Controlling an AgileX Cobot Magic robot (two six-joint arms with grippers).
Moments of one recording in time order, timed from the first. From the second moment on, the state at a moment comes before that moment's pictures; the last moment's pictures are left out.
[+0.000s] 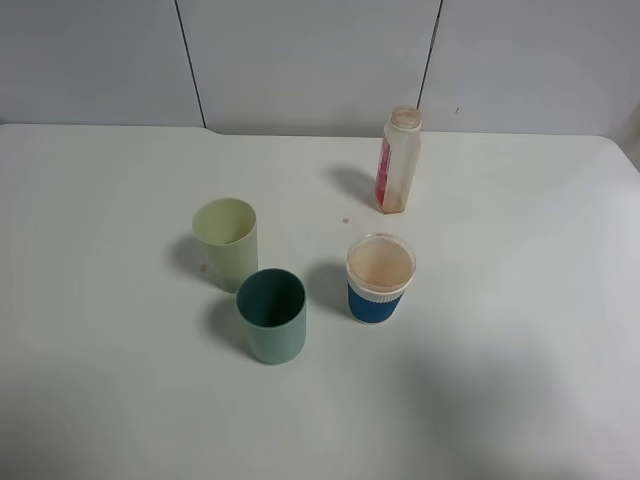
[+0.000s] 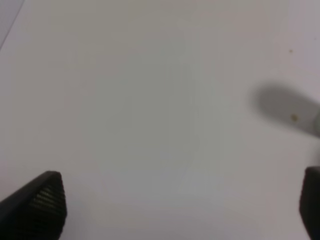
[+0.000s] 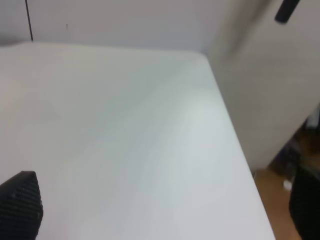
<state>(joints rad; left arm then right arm) 0.04 0.00 -0.51 0.00 1.06 -0.02 -0.08 0.11 -0.68 -0.14 1.05 -0.10</state>
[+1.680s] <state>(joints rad) 0.04 0.00 -0.51 0.00 1.06 -0.02 -0.08 0.00 -0.51 0.02 1.07 -0.13</state>
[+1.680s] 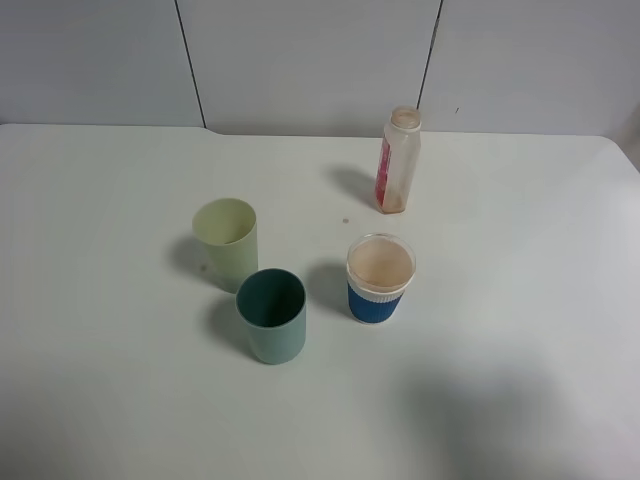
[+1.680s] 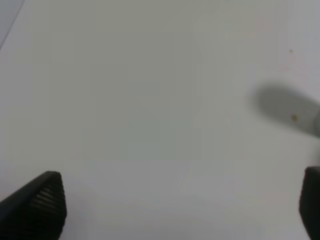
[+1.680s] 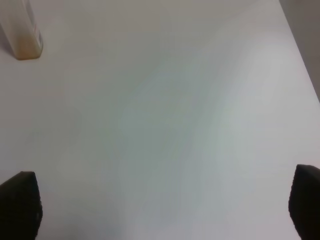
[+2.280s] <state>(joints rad) 0.04 0.00 -0.51 0.00 1.06 -0.02 -0.08 0.00 -0.51 0.02 1.06 -0.13</state>
